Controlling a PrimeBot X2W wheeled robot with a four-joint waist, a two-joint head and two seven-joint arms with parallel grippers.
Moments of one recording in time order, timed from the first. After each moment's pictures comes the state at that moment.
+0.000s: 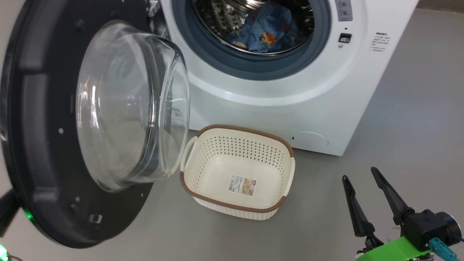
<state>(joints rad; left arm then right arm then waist) -0.11 0.52 0.15 0.15 -1.88 -0.09 0.72 0.03 -0.10 0.02 -0.06 0.10 0.12 -0.22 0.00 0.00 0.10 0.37</state>
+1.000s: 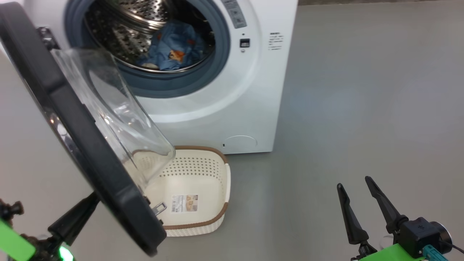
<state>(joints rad) -0.02 0.38 0.01 -0.07 -1.86 -0.05 0.72 0.05 -0.06 0.02 -0.02 0.11 0.12 -0.25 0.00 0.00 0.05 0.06</state>
